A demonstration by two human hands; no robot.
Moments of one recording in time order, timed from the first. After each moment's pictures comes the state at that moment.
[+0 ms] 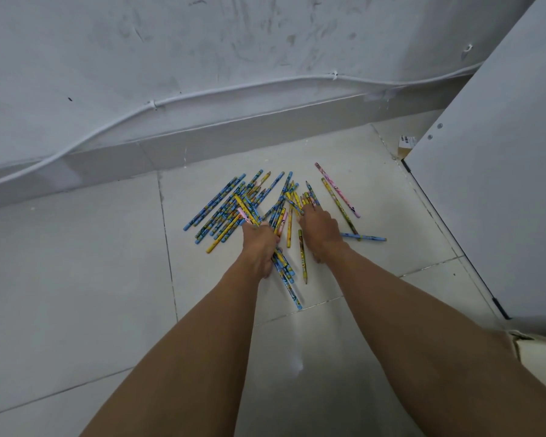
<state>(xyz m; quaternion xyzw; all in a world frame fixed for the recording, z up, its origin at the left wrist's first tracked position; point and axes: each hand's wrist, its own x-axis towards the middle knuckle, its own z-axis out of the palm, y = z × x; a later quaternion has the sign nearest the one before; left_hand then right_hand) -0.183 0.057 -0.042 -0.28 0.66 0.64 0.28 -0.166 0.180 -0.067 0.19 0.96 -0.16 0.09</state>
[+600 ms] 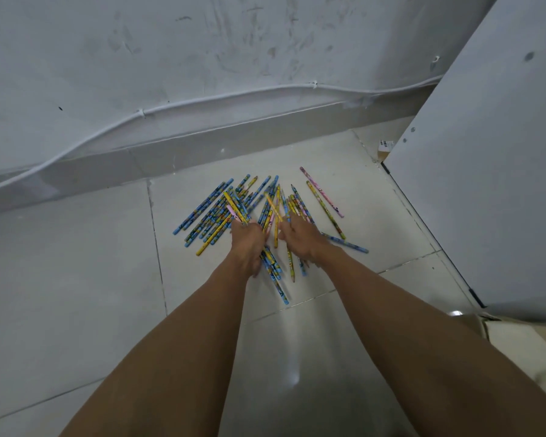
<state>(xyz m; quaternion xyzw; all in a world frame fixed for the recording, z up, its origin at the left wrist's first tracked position) -0.180 0.056 -0.032 -0.25 0.68 0.63 0.26 -0.141 0.168 -0.036 0.20 0.86 -0.44 0.15</state>
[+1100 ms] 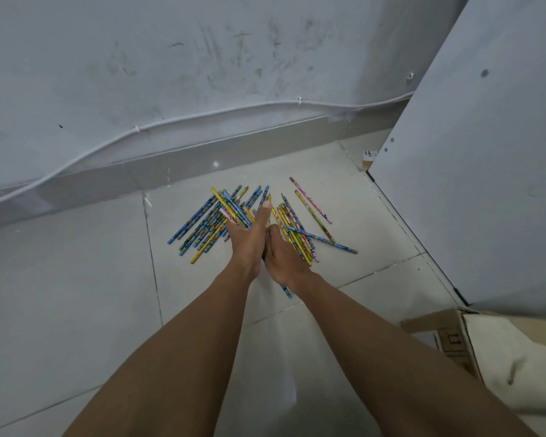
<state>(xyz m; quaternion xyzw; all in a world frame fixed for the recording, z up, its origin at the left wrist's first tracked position) -0.160 0.067 0.000 -0.20 0.63 0.71 0.25 -0.102 0.129 -0.014 0.15 0.86 -0.48 0.08</state>
